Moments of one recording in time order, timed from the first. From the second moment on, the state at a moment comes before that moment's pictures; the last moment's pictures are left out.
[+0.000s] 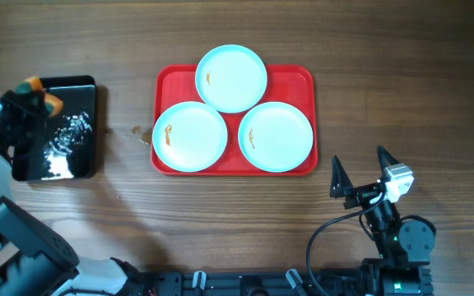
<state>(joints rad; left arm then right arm) 0.72 1.68 1.10 -0.22 0.77 -0.42 -0.03 0.02 0.01 0.02 -0.27 0.11</state>
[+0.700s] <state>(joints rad) 0.72 1.68 1.10 -0.18 0.81 -0.46 -0.03 0.02 0.01 0.02 -0.27 0.11</state>
